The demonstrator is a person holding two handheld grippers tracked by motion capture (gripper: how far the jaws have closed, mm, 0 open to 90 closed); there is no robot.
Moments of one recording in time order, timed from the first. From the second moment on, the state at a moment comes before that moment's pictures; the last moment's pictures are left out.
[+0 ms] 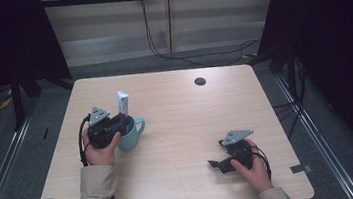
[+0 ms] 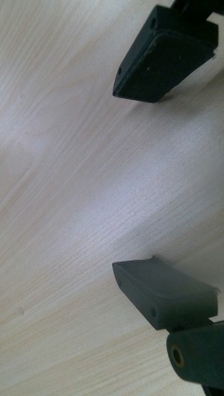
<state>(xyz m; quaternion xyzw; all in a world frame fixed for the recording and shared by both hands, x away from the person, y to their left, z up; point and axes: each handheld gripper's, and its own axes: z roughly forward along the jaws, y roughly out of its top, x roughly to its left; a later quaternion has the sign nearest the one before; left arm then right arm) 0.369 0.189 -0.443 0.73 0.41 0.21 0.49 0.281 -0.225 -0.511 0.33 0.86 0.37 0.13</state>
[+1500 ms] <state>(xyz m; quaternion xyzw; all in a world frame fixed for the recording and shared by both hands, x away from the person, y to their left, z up) 0.350 0.213 -0.418 0.76 0.44 0.19 0.43 0.278 -0.224 -0.511 0.33 0.86 0.37 0.13</state>
